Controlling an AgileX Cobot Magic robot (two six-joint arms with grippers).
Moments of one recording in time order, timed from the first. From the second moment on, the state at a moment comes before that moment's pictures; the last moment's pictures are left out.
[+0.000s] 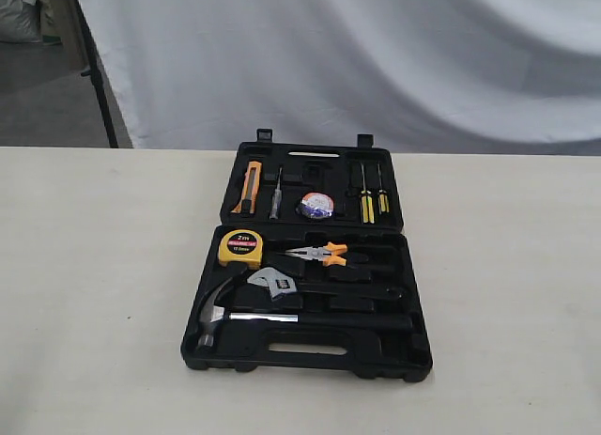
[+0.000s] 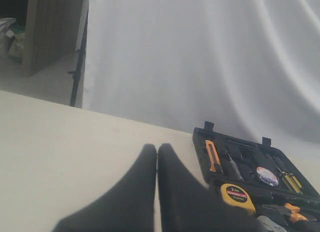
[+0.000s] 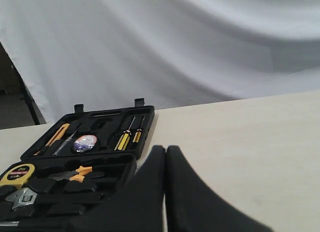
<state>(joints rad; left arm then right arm) 0.08 0.00 -0.01 0.02 0.10 -0.31 0.21 0.01 0.00 0.00 0.14 0.19</state>
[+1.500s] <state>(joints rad) 0.08 0.00 -0.01 0.02 0.10 -0.31 0.11 0.01 0.00 0.00 0.19 0.19</state>
